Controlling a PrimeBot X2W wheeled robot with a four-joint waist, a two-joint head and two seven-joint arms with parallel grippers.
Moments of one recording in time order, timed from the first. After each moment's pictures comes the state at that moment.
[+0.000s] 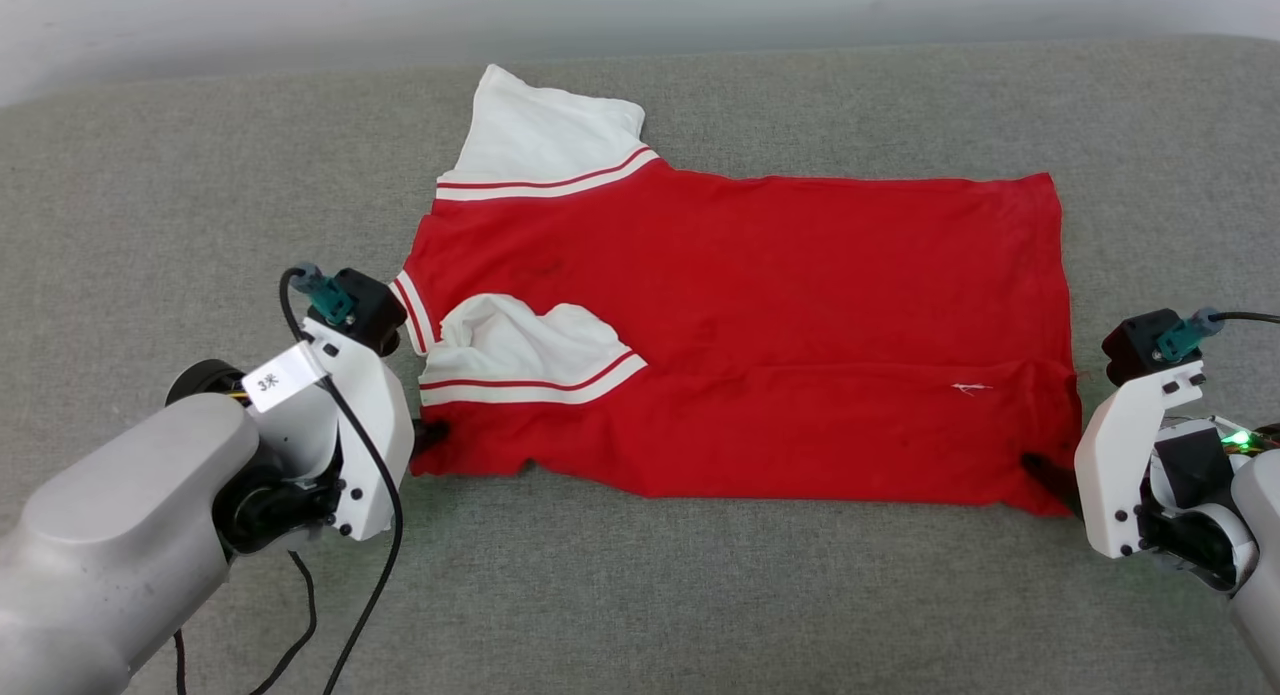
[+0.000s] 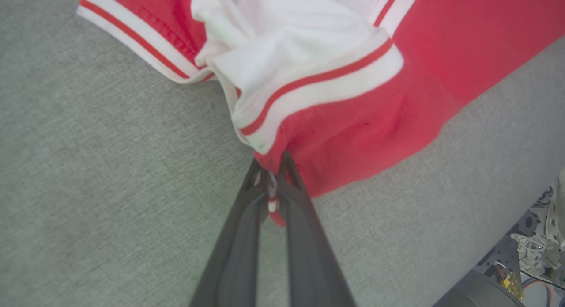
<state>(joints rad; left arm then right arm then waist) -0.90 0.74 -1.19 0.38 -1.20 -0.13 0.45 -0.52 -0.52 0.50 0.57 0.63 0.13 0.61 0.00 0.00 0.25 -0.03</state>
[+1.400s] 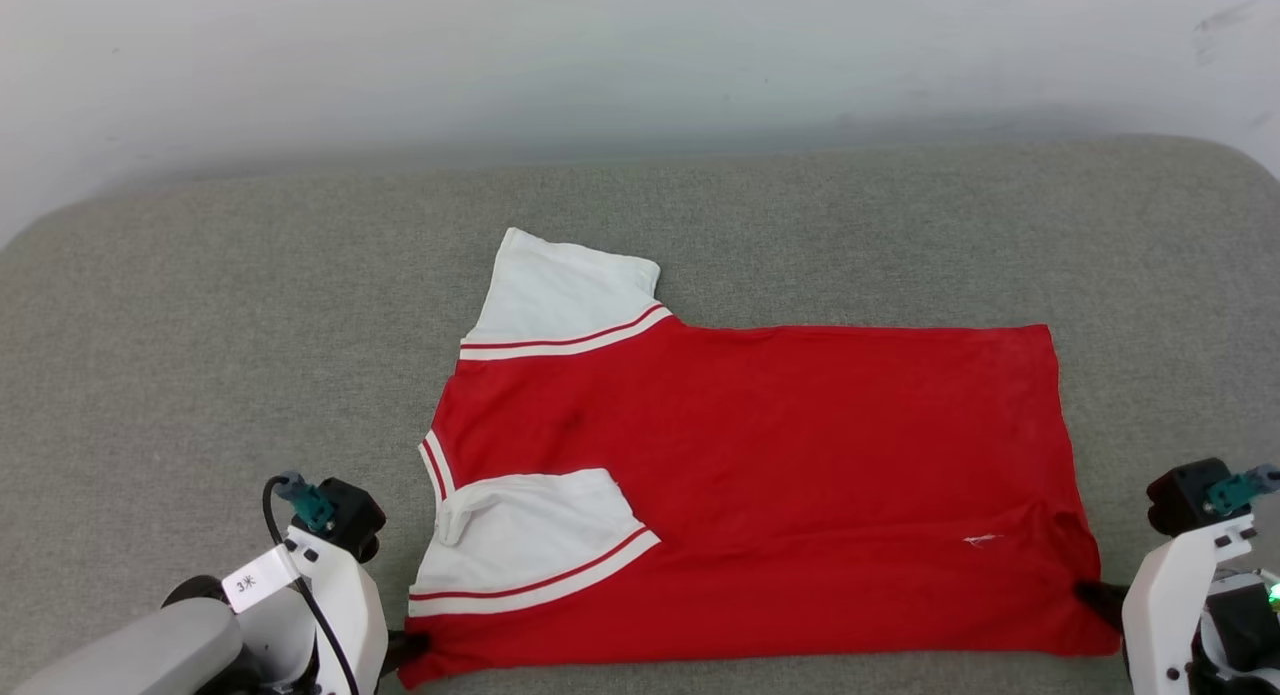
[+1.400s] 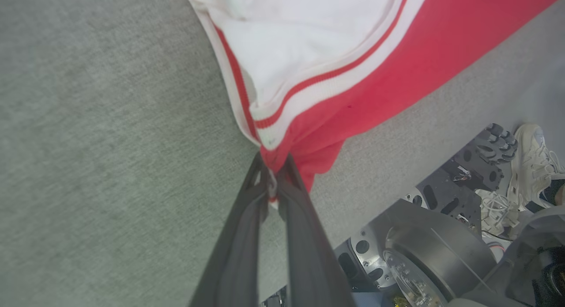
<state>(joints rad) -0.62 0.86 -1.25 0.21 -1.28 -0.06 0.38 -0.17 -0.60 0.33 0.26 0.69 0.13 0.57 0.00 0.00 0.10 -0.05</state>
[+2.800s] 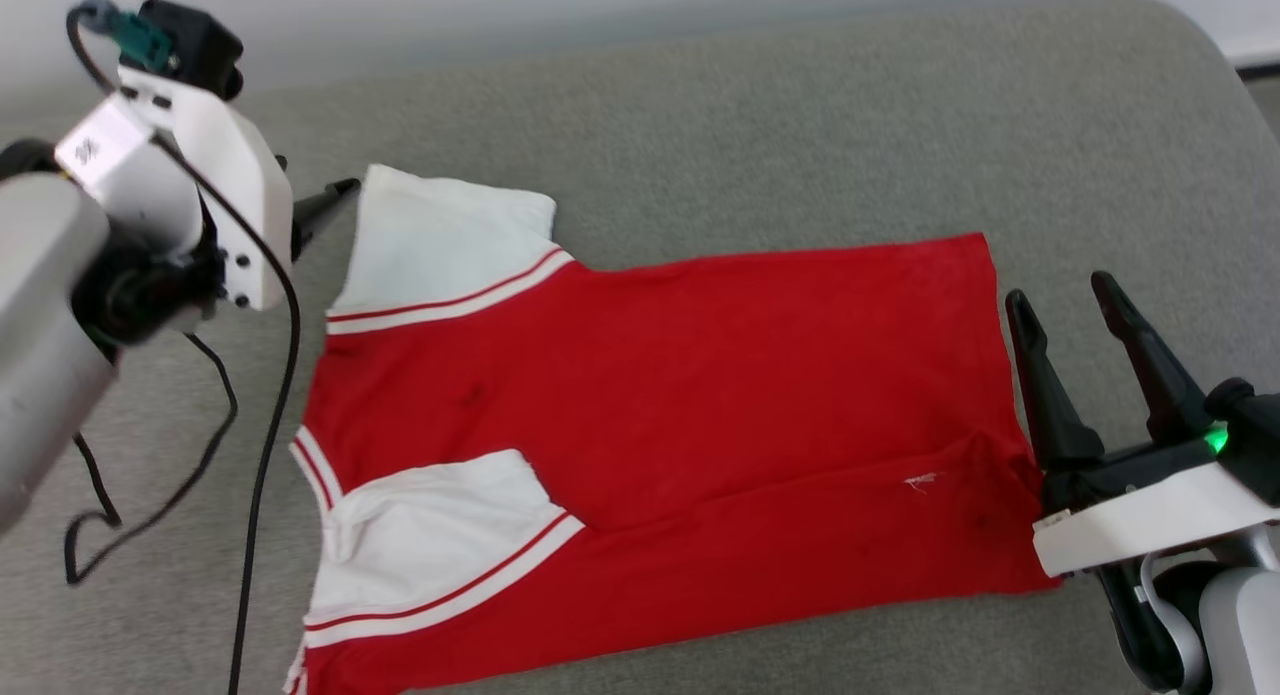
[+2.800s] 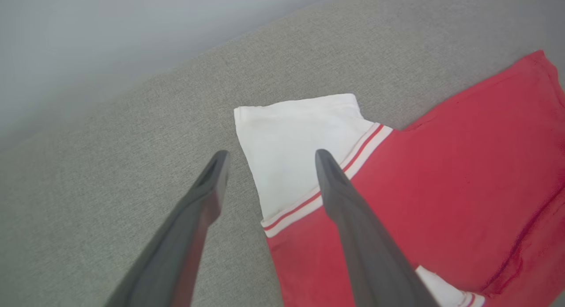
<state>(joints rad) -1.14 0.76 -1.06 0.50 -1.18 -0.07 0.43 -0.15 -0.19 0.05 -0.10 0.29 0.13 -0.07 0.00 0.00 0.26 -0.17</state>
